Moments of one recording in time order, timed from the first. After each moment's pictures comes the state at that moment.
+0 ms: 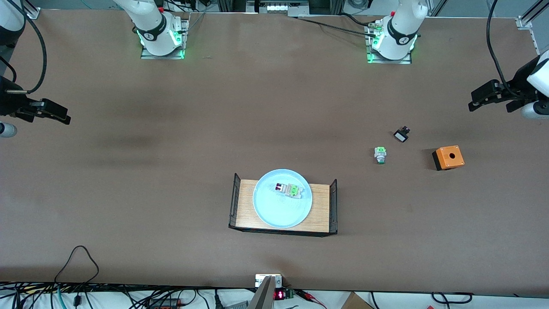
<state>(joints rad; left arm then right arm) -0.04 0.00 0.06 -1.59 -0.03 1.57 0.02 0.01 0.09 -0.06 -1.59 -0.02 1.63 -0.01</state>
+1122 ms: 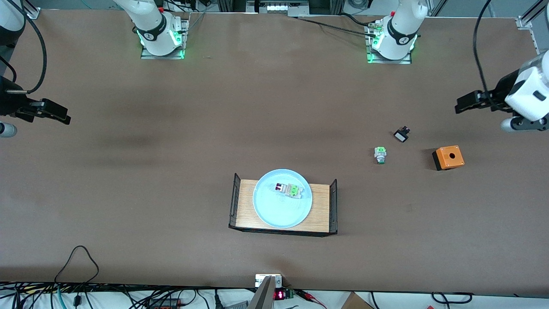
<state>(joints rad) -0.06 0.08 0.05 -1.57 -0.06 1.48 -0.18 0.01 0.09 -0.06 -1.59 -0.02 1.63 -0.01</state>
